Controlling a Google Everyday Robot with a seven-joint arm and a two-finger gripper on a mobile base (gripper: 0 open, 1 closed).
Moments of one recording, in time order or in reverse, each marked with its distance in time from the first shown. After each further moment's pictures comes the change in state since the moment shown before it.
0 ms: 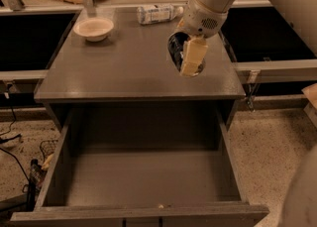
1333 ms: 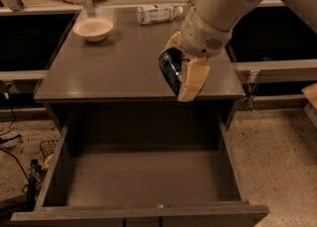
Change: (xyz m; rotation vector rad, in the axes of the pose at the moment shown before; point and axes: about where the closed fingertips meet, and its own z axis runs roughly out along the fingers) arm -0.025 0.078 -0.007 -0.026 -0.077 -0.131
